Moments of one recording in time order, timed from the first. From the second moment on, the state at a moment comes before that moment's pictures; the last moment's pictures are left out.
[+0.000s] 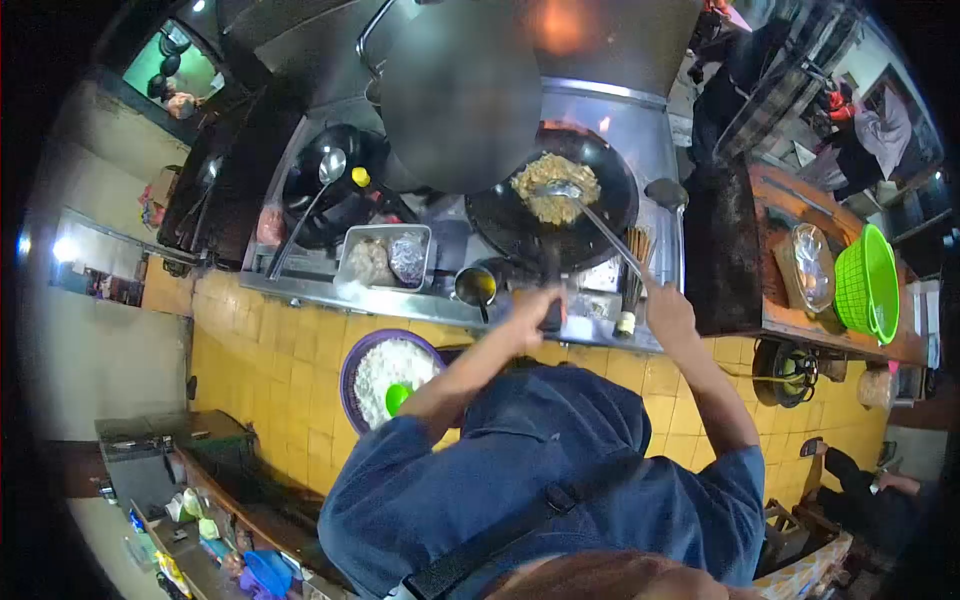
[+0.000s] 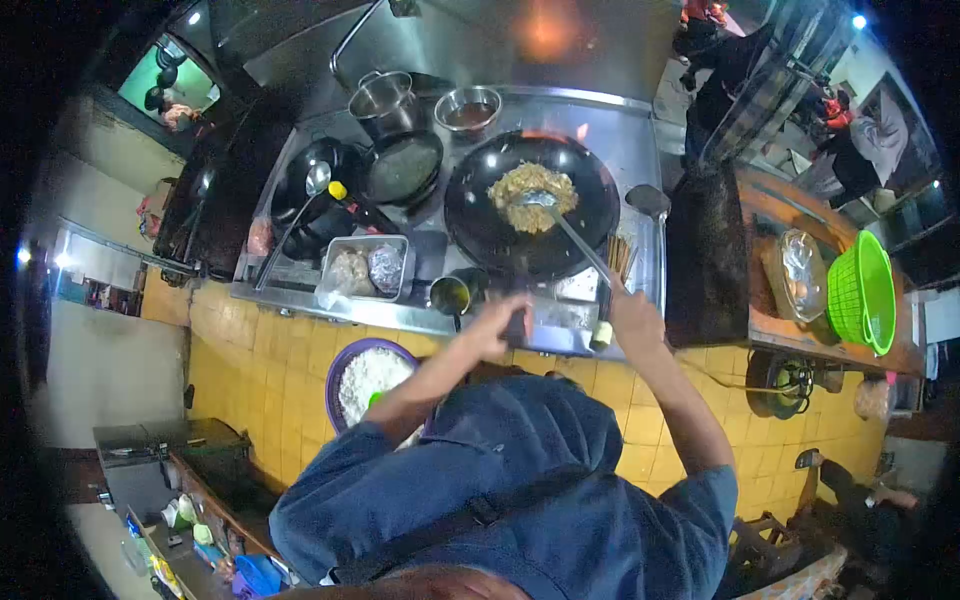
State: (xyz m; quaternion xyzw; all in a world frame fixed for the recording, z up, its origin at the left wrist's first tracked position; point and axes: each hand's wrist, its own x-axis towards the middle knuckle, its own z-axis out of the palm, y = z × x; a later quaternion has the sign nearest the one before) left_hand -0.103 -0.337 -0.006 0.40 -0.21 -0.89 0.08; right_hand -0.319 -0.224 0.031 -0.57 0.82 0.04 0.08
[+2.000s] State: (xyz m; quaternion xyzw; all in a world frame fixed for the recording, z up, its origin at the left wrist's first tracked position) left_hand -0.121 -0.408 -0.128 0.40 -0.33 -0.84 0.19; right_hand -0.347 -0.334 -0.127 -0.48 0.84 -0.16 0.15
